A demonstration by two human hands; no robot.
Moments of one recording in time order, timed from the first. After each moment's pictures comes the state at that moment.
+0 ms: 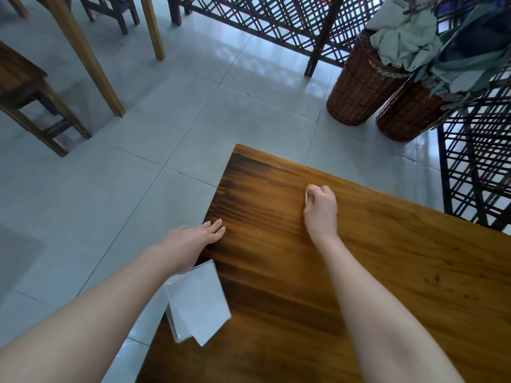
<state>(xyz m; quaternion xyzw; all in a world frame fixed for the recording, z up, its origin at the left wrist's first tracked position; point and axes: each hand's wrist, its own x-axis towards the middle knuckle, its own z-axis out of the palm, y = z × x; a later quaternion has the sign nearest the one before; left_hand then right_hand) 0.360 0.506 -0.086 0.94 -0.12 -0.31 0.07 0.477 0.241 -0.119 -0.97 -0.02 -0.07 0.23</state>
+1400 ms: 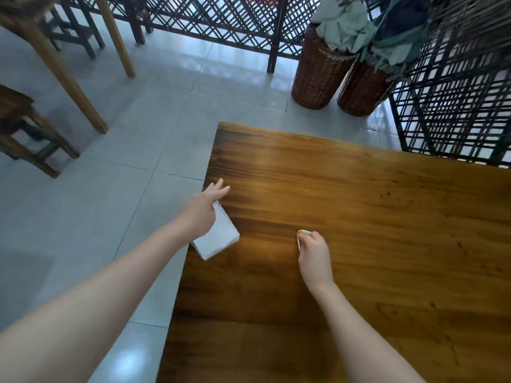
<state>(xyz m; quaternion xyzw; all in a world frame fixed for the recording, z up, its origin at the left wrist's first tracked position) 0.277 0.481 -0.033 0.93 -0.03 -0.14 0.33 0.210 0.215 -0.113 -0.97 0.05 -0.01 0.24</state>
